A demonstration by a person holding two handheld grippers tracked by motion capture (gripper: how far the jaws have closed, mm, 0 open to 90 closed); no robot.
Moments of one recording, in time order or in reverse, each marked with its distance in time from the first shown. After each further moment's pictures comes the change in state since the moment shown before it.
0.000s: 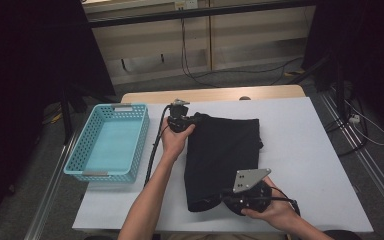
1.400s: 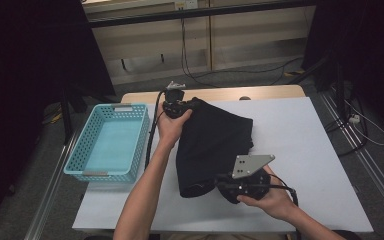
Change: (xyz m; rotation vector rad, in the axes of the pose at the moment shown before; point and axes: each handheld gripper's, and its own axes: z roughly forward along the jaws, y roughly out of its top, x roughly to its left) left arm -0.002 0.046 -0.029 -0.070 0.006 0.023; right arm -0.012 0.036 -0.015 -0.119 -0.022 -0.006
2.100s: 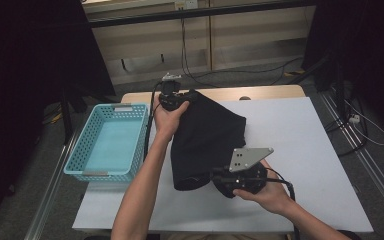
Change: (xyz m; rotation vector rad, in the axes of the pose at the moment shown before) left arm 0.003 0.025 -0.014 -0.040 0.000 0.005; right arm -0.005 0.019 -0.001 -0.044 0.002 -0.016
